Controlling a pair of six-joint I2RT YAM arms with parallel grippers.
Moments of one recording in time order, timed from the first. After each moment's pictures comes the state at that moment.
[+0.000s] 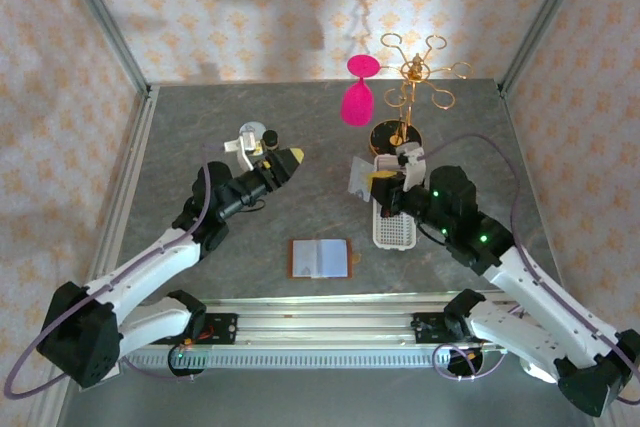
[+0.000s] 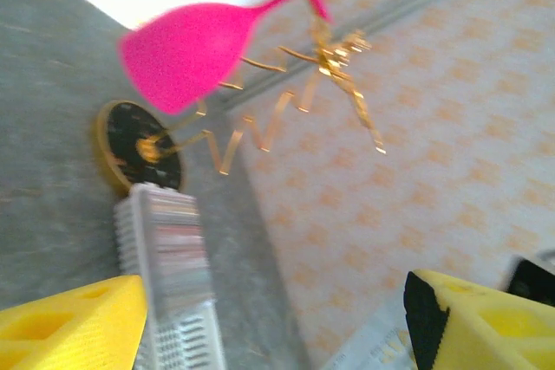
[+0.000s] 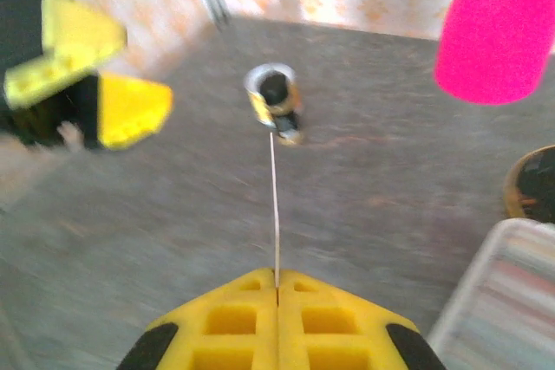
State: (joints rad) left arm -0.48 1.06 0.58 0.46 0.32 -1.04; right arm 0.64 0.78 0.76 -0.24 -0.19 0.42
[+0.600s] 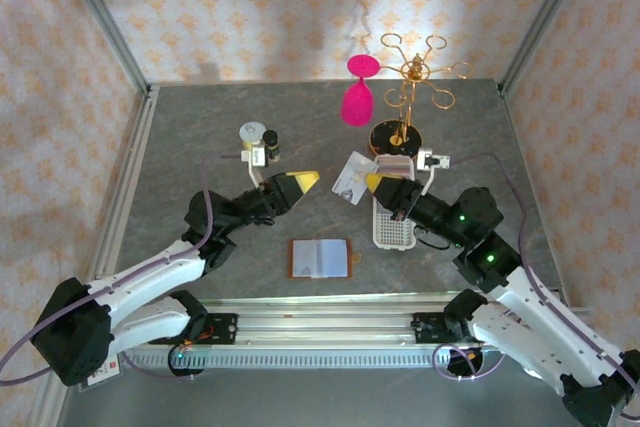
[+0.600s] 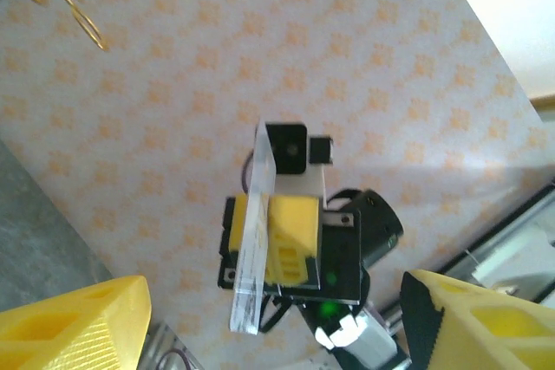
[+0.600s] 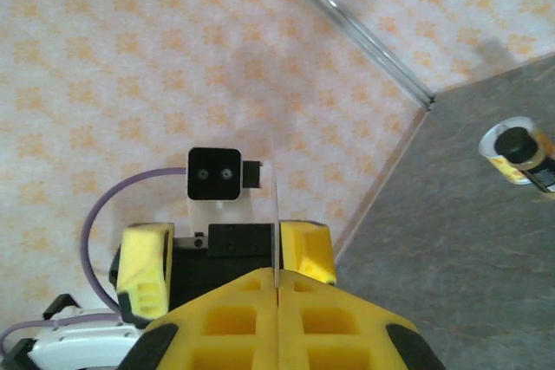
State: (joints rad) left arm -0.66 1.05 0.50 0.93 0.53 -1.19; right arm 0.64 0.67 0.64 0.15 -0.39 0.91
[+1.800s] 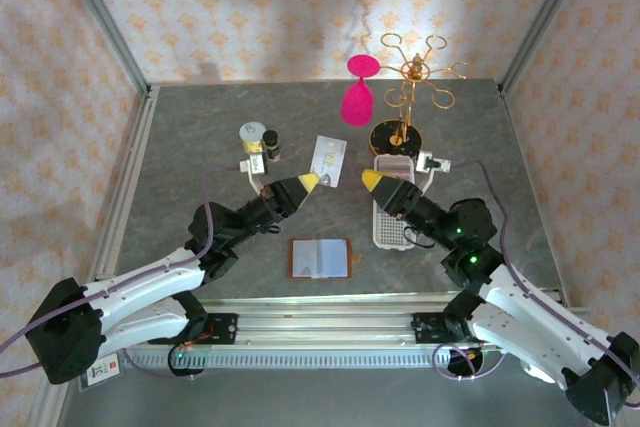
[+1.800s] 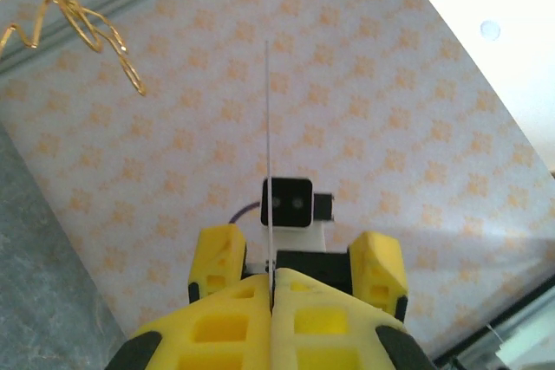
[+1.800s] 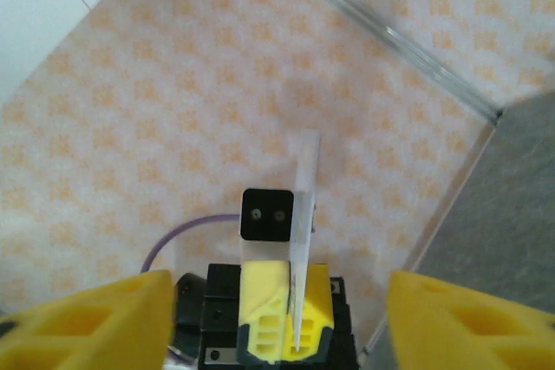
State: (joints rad) left arm -0.75 1.01 0.45 0.92 0.23 -1.20; right arm 0.70 0.69 0.48 0.52 -0.28 1.08
